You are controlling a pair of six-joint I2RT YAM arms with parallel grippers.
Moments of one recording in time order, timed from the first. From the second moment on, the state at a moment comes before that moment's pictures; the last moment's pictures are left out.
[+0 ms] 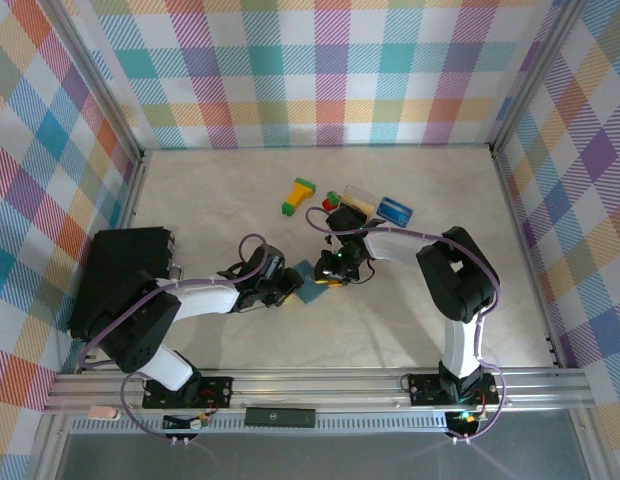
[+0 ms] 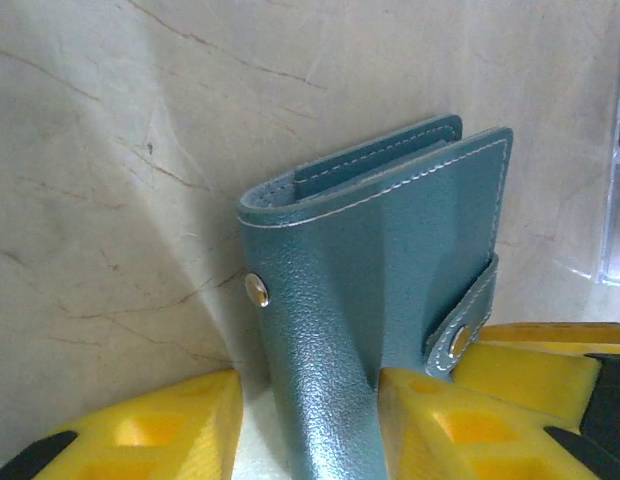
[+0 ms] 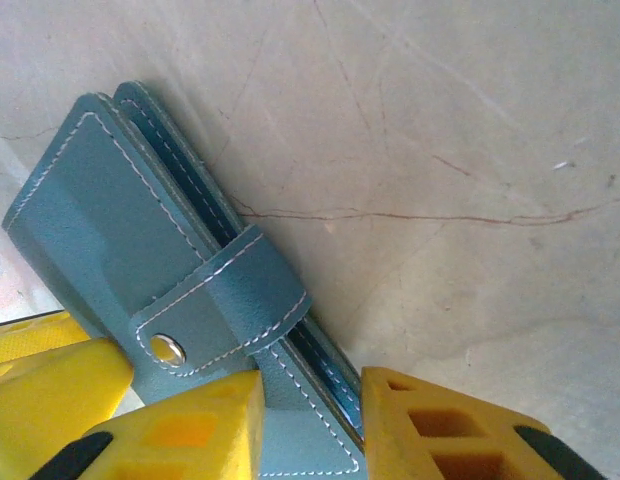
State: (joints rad) left arm -0.67 1.54 0.61 0.04 0.16 -1.26; right arm 0.65 1.91 1.19 -0.55 -0.43 0.68
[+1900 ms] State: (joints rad) left arm -0.66 1.44 0.70 -0.09 0.15 -1.08; right arm 0.66 1.90 1.26 -0.52 -0.39 0.48
